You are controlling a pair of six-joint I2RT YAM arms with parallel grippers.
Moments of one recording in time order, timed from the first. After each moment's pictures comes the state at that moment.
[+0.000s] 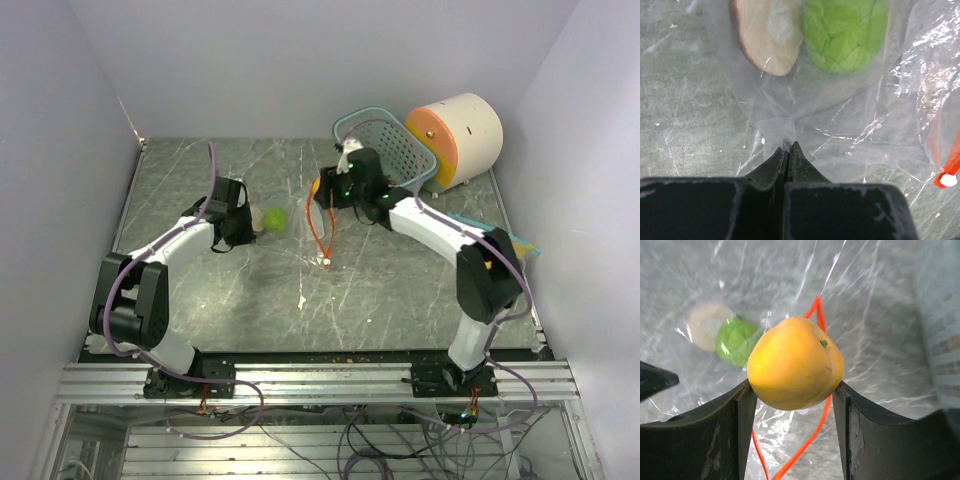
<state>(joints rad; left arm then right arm) -0.27 1.55 0.98 -0.36 0.07 -0.42 0.60 1.84 1.37 -0.09 -0.03 0.25</state>
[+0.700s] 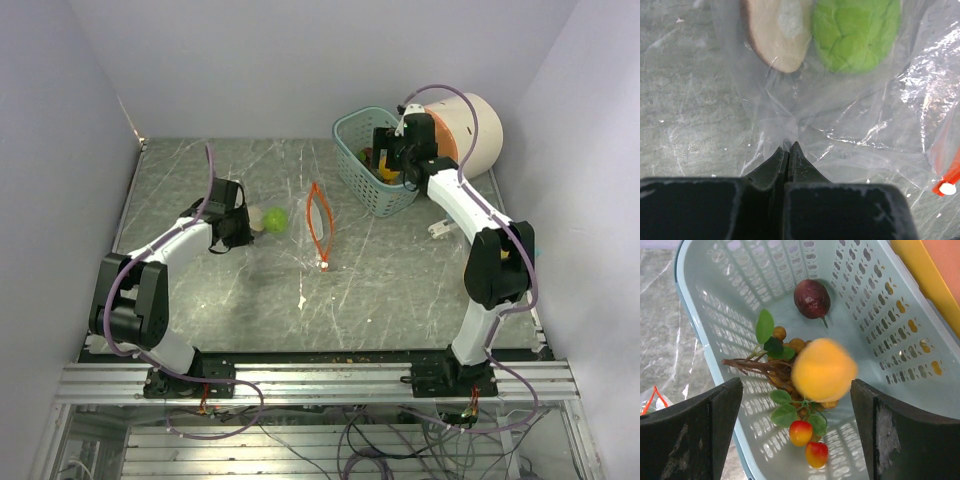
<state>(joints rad) -0.26 1.55 0.97 -0.36 0.08 -0.41 0.27 1.86 1.57 -0.21 0.08 0.16</state>
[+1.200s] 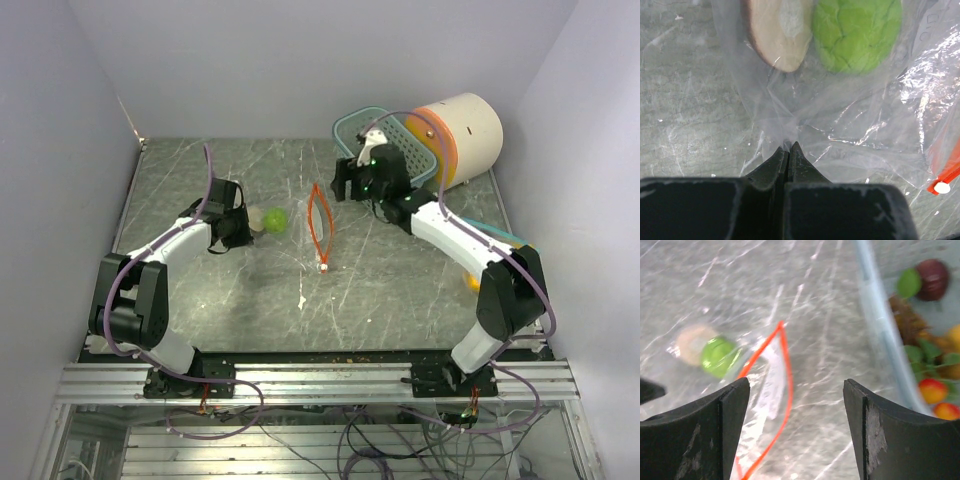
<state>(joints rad) -0.24 1.55 0.96 -0.36 0.10 -0.41 0.48 1.66 1.31 -0.08 0.04 0.18</state>
